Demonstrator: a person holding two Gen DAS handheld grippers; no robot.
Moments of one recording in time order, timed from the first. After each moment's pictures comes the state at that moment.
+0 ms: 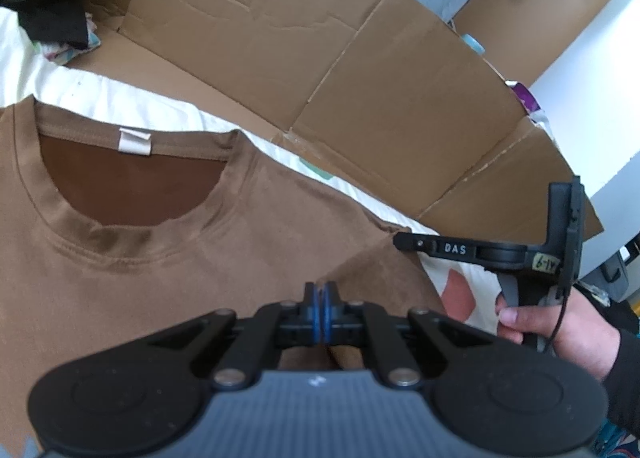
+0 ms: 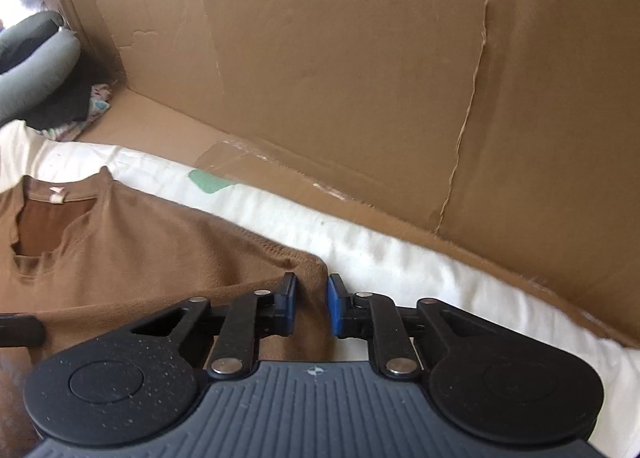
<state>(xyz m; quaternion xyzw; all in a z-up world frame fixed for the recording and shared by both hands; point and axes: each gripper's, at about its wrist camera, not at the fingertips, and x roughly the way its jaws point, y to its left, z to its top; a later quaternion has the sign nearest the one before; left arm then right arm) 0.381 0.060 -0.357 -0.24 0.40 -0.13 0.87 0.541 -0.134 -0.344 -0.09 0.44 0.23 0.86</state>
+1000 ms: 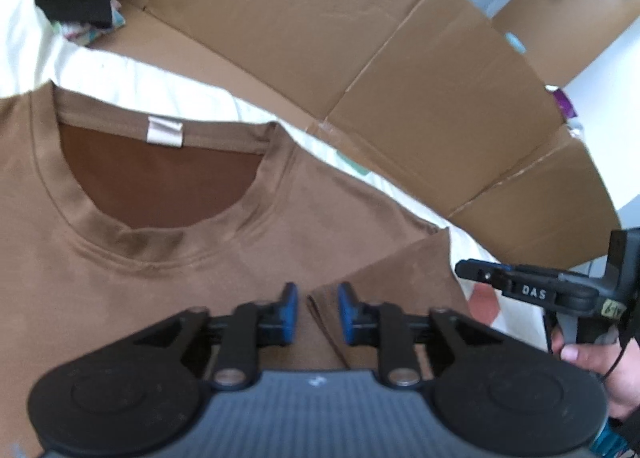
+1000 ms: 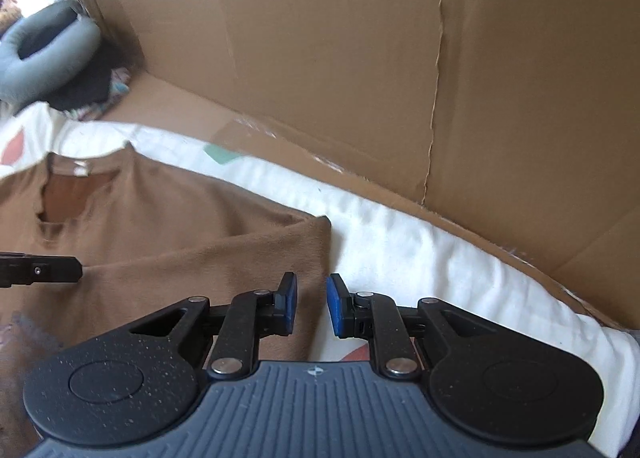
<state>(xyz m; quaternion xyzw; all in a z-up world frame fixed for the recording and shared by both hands) 0.389 0.076 -0.354 -0.25 0.44 -0.10 0.86 0.516 -0.164 -0.320 -0.08 0.45 0.27 0.85</state>
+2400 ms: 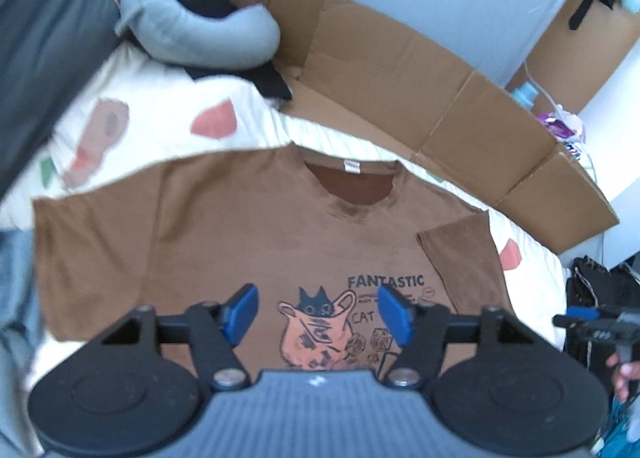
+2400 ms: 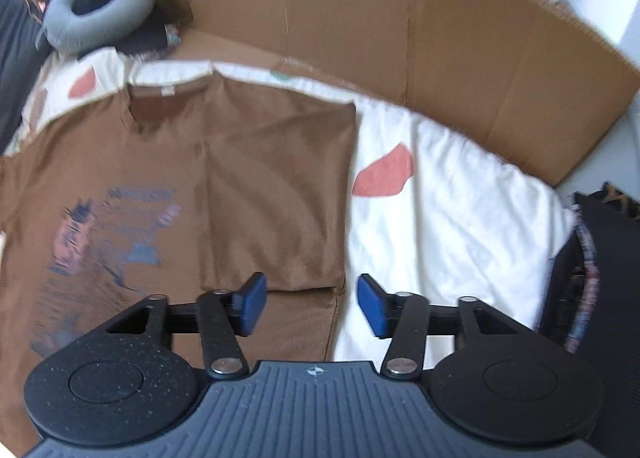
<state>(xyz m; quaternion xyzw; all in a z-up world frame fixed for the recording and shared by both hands) 0.213 0.189 -0.173 -0.17 0.47 0.04 0.86 0.353 -0.217 -0.215 -0.09 0.51 0.24 0.82</state>
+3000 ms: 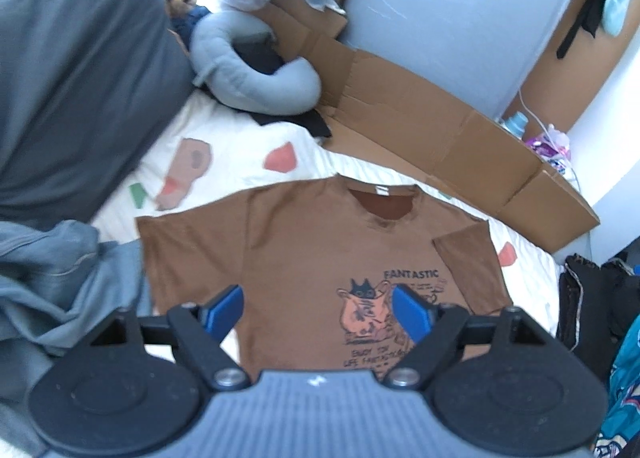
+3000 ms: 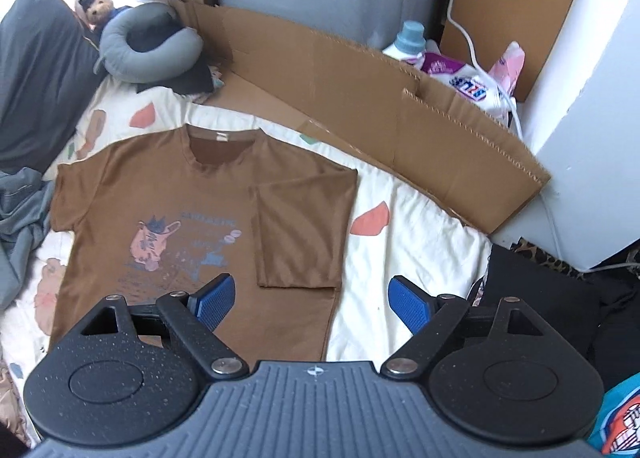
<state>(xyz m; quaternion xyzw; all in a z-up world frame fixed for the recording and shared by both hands) 0.117 0.251 -0.079 -0.15 0.46 0.07 0.87 0.314 -0.233 -0.035 -0.14 0.50 0.26 0.81</state>
